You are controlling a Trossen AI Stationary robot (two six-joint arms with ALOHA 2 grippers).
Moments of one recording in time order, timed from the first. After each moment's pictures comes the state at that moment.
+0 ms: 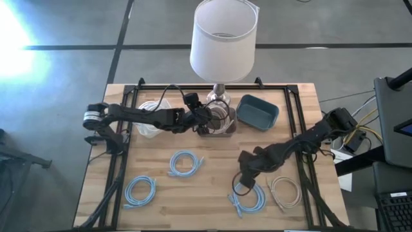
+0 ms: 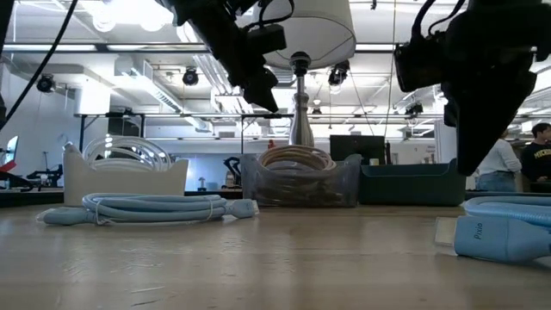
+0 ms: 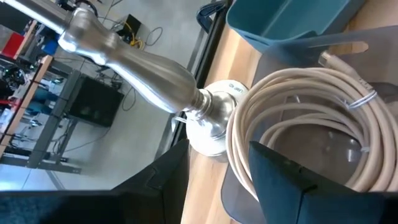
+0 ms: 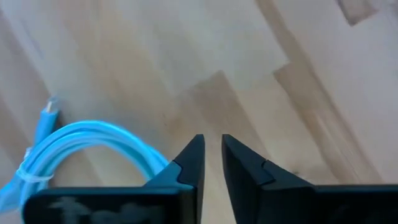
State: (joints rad) left arm 0.07 1.63 1.22 -0.26 -0.70 0.28; right arm 0.41 1.56 0.93 -0.63 0.09 0.98
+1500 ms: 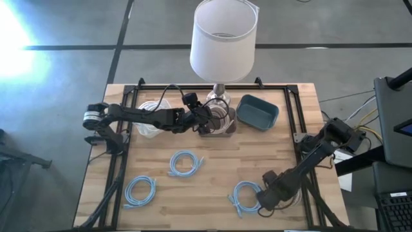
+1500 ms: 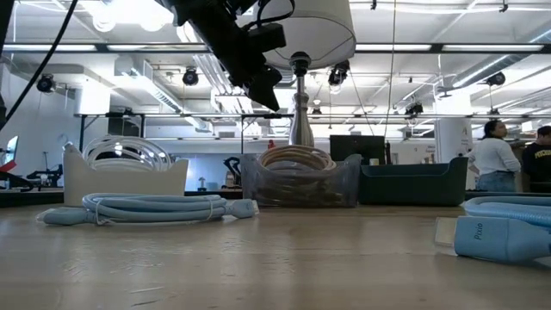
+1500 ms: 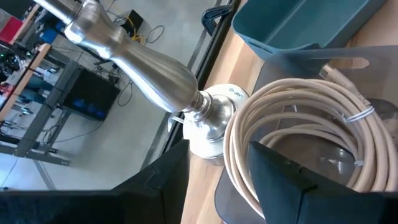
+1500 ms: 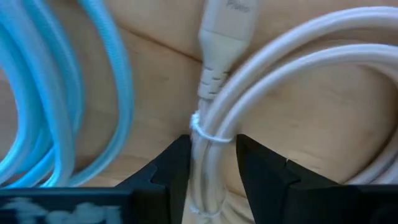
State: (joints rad) left arm 0.07 1.63 1.22 -0.25 -0.70 0.20; right arm 0.80 1.72 0.93 -0.77 -0.21 1.99
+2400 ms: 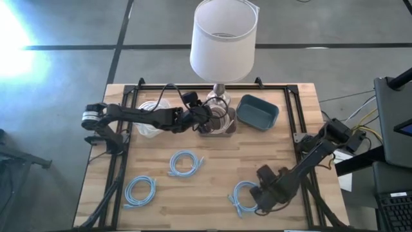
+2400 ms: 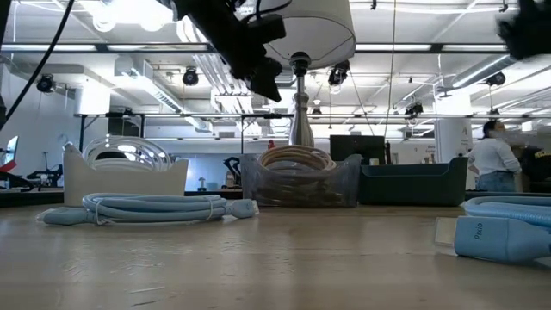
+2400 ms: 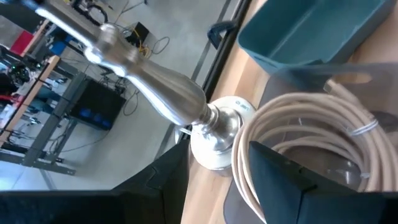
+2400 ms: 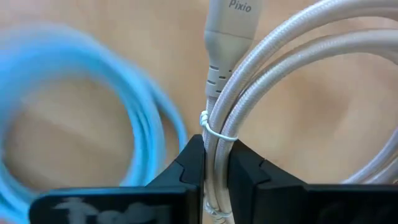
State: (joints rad) left arm 0.07 1.61 1.22 -0.20 -0.71 0.25; right arm 0.77 1.72 1.15 -1.10 0.17 1.82
